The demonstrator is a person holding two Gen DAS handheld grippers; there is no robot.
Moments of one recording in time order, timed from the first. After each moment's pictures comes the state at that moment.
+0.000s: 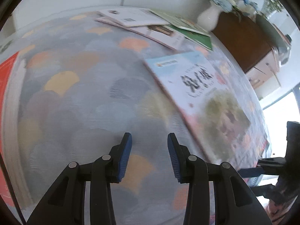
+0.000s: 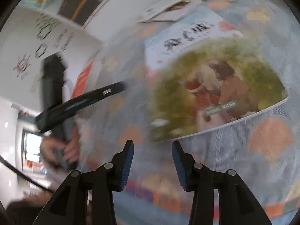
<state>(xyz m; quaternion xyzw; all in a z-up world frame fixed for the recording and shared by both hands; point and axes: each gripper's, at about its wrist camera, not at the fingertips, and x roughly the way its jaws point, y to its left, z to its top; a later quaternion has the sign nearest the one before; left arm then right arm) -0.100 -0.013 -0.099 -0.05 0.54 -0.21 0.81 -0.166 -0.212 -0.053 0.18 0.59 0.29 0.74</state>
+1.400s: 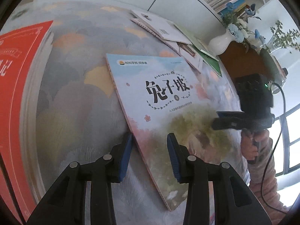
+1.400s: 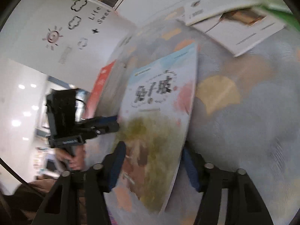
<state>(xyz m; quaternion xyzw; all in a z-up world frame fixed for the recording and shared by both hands) -0.078 0.072 -0.112 -0.16 0.53 -0.21 0.80 0.003 -0.161 -0.115 0.17 0.58 0.47 0.64</state>
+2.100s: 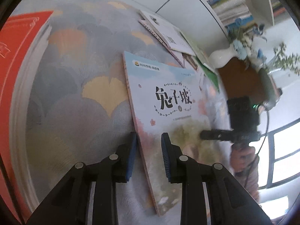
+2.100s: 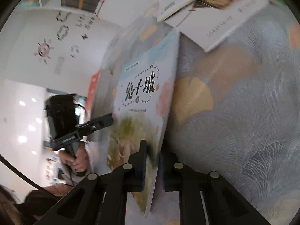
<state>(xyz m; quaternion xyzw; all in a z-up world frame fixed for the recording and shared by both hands) -0.049 0.089 -0.124 -0.25 0.54 -0.22 0.77 0.000 -0.216 -0.126 0.23 0.61 0.43 0.62</state>
